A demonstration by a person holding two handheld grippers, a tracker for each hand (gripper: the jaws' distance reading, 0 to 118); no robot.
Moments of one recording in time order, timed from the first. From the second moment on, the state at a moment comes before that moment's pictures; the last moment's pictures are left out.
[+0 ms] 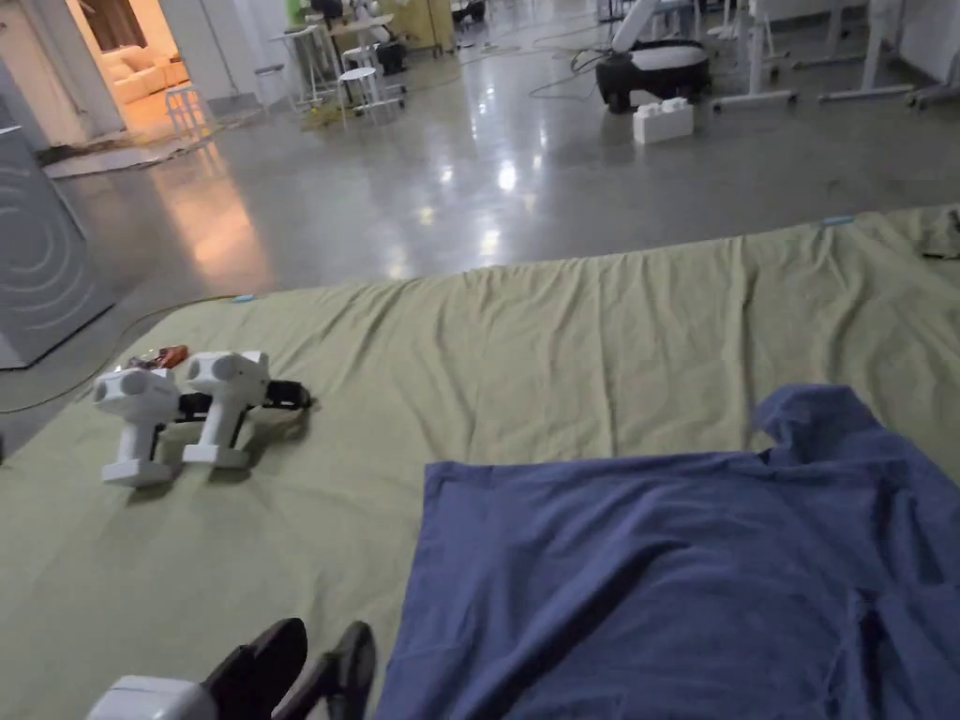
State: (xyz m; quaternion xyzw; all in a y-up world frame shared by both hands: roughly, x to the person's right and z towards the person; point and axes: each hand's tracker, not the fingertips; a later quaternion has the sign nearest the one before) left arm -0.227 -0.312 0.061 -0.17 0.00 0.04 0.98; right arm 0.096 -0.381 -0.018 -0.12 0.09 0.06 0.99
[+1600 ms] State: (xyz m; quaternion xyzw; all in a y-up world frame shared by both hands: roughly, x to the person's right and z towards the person) left arm -0.257 -0.517 -0.114 -0.54 0.01 -0.02 0.84; right arm 0.238 -0.582 -0.129 -0.45 0.00 -0.09 0.89
